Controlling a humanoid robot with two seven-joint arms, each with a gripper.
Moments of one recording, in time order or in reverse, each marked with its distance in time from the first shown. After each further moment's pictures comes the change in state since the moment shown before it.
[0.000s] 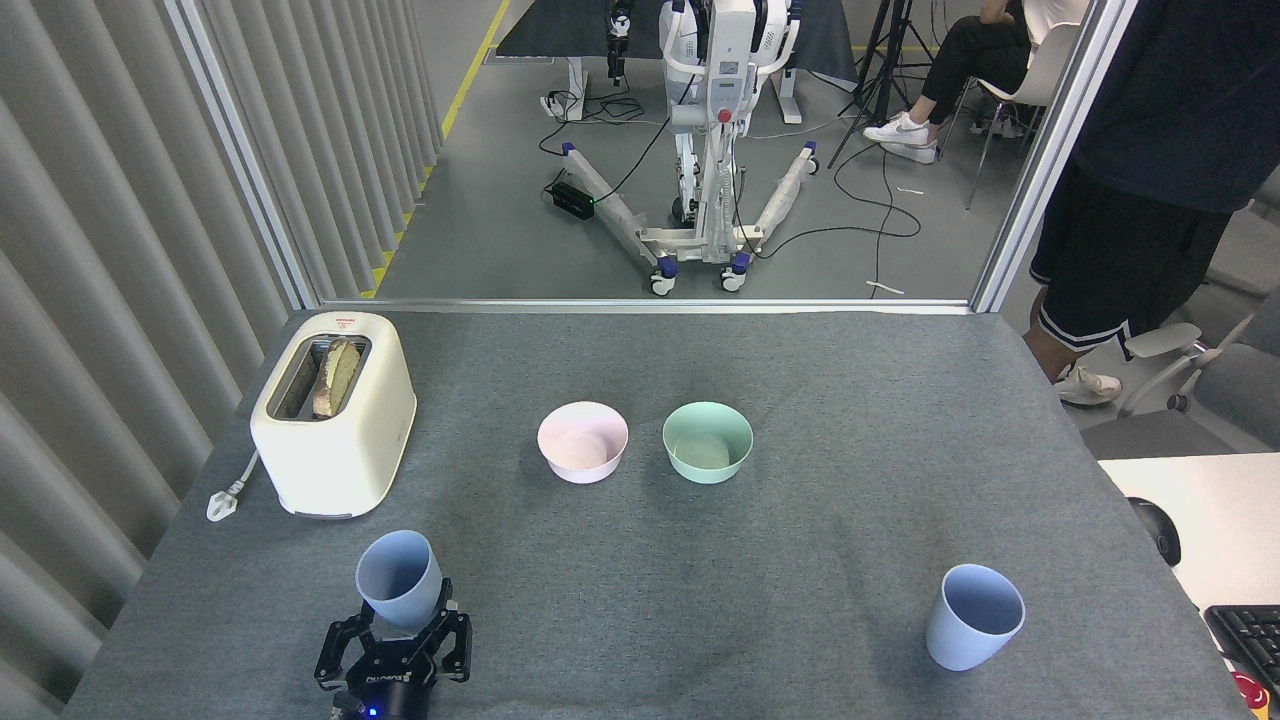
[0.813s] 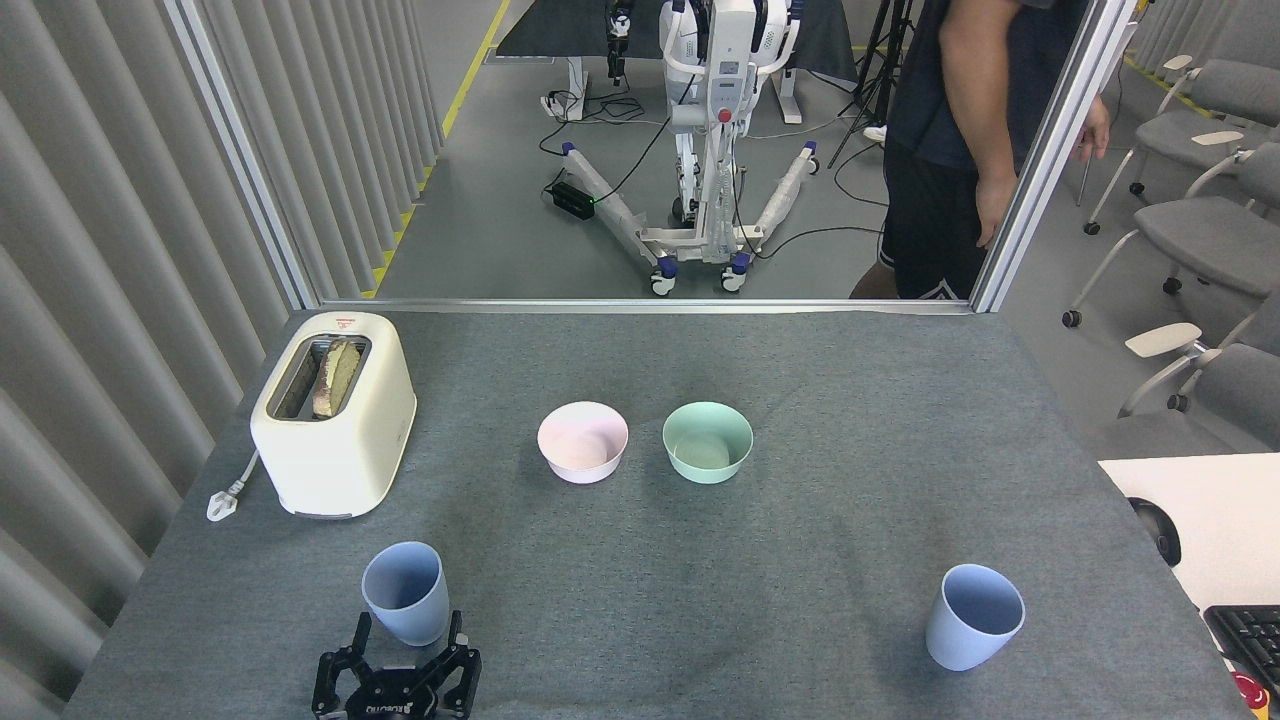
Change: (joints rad) left arm 0.059 -0.003 0.002 -0.030 -0.058 0.007 0.001; right arm 0.001 0.000 -0.002 -0.008 0.000 0.000 0.002
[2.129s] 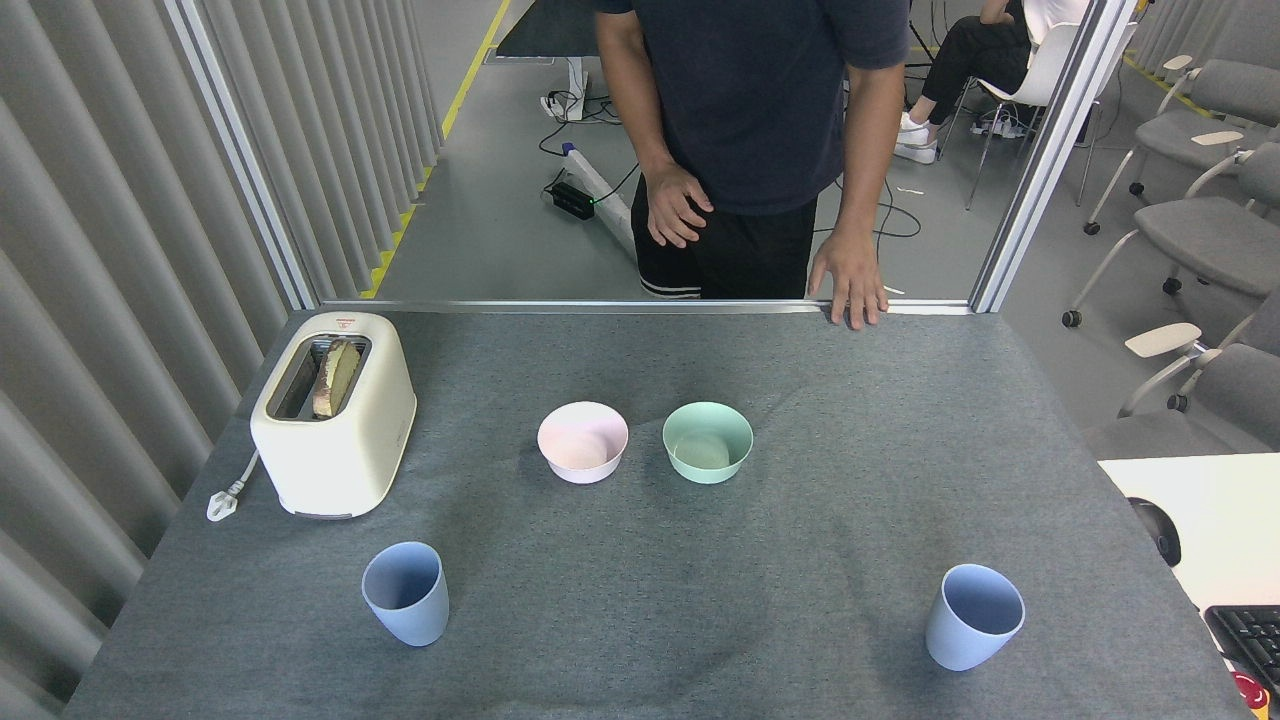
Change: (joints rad) left arm 0.410 0.011 0.008 -0.429 -0.006 0.001 0.011; right arm 0.002 0.000 -0.002 -0.014 -0.002 -0.001 0.000
